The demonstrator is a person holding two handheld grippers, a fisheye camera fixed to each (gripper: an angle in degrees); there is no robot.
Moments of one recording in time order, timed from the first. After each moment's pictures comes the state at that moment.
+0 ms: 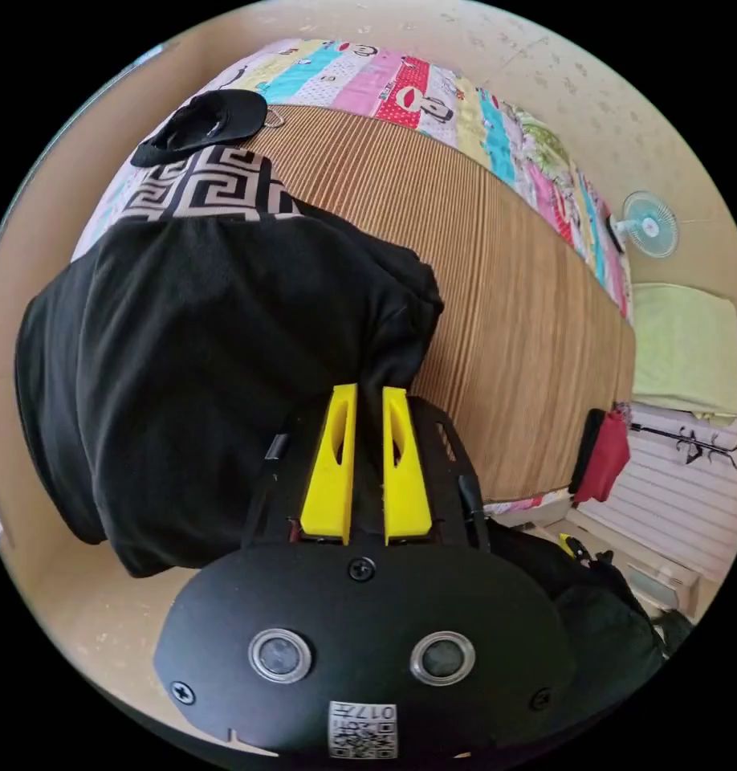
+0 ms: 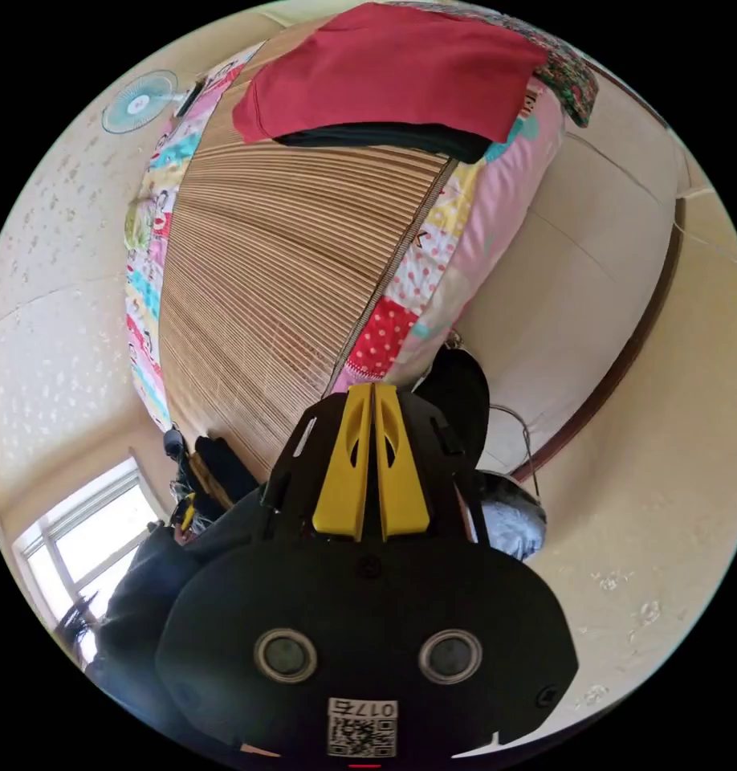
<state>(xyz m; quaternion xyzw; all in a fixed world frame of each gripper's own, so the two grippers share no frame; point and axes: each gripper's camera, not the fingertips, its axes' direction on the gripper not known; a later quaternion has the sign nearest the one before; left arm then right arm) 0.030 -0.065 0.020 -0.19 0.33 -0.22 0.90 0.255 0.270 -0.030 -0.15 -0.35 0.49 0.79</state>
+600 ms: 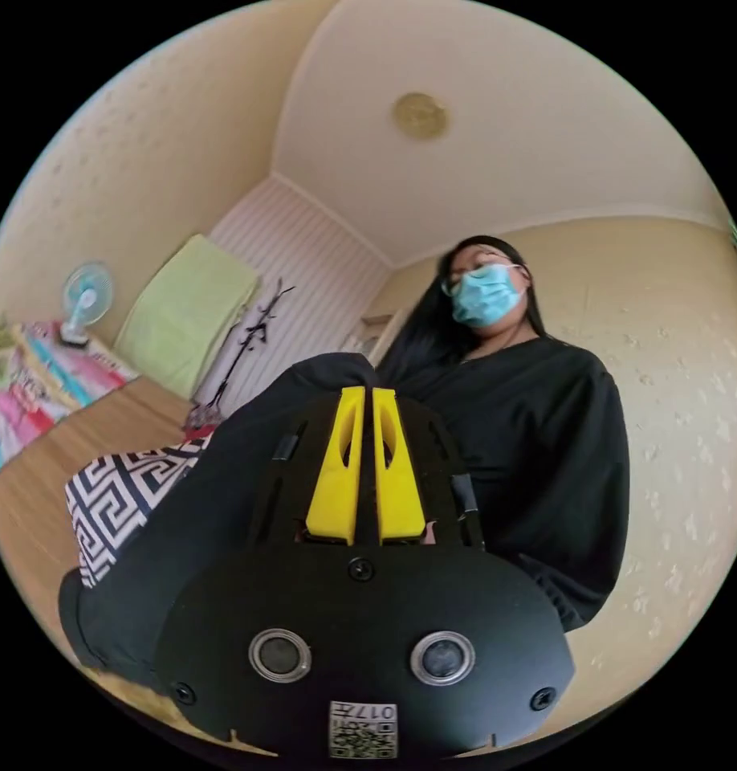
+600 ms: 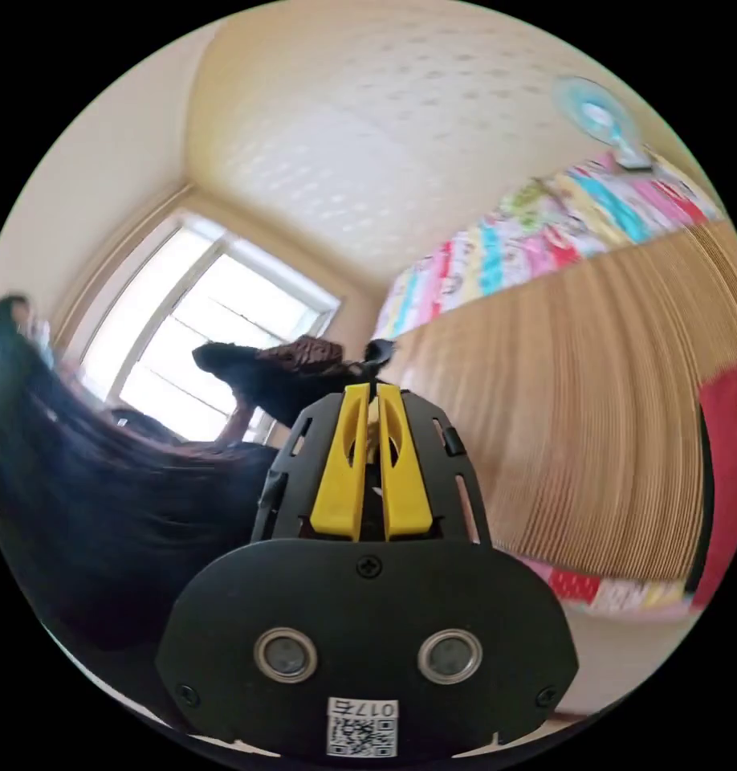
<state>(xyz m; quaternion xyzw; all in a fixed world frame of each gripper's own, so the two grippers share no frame) 0.046 -0.117 -0.291 0.26 0.82 0.27 0.43 0.125 0.176 -0.087 0.19 -0.59 -0.04 0.78</state>
